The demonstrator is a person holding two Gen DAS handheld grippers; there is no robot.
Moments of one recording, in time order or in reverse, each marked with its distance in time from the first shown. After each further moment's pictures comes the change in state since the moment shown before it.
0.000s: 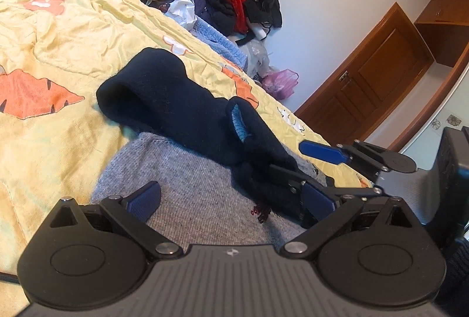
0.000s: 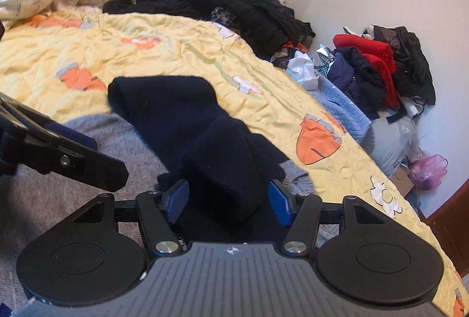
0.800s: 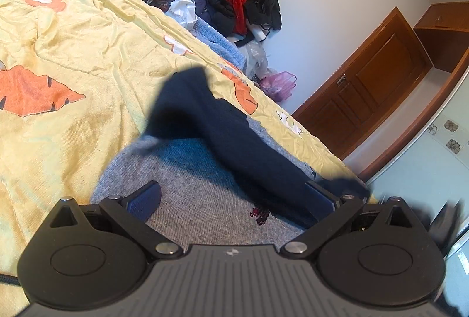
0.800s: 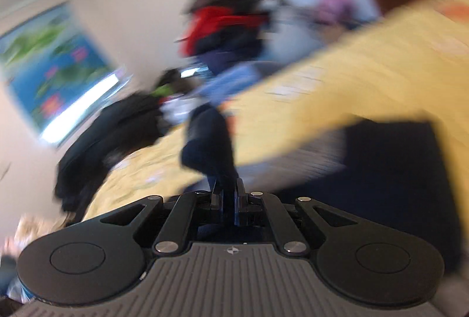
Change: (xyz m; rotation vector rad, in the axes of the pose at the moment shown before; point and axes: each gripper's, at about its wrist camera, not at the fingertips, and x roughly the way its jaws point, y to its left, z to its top) left arm 0.003 0.001 0.001 -0.015 -0.003 -0.009; right arm -0.063 -0.118 -0.153 1.277 -0.156 -0.079
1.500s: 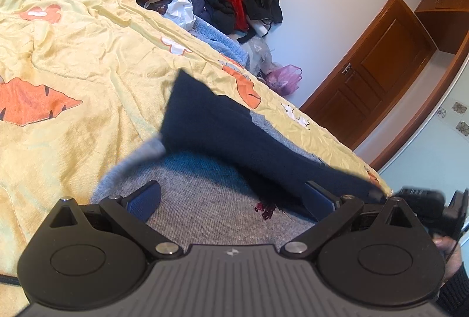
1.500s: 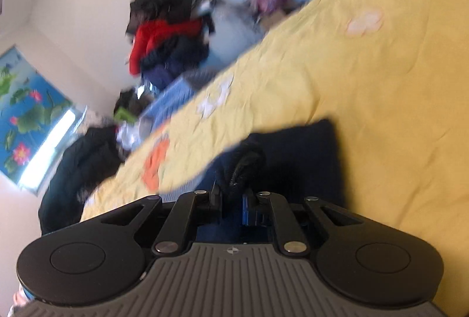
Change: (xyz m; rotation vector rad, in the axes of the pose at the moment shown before) left arm 0.005 -0.011 -0.004 0.068 0.008 0.050; right arm -0.015 -0.063 0.042 0.204 -0.037 -0.078
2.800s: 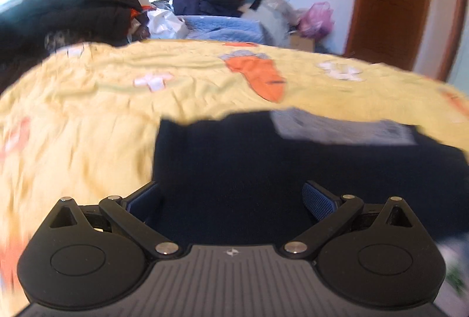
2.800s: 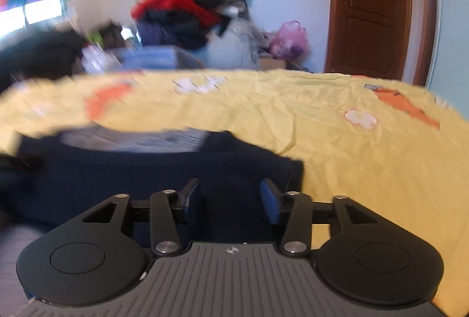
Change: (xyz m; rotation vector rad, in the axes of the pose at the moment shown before) left arm 0.081 -0.077 0.040 0.429 0.139 0.318; right arm -0.029 0.055 -0.063 -0.613 -0.064 -0.154
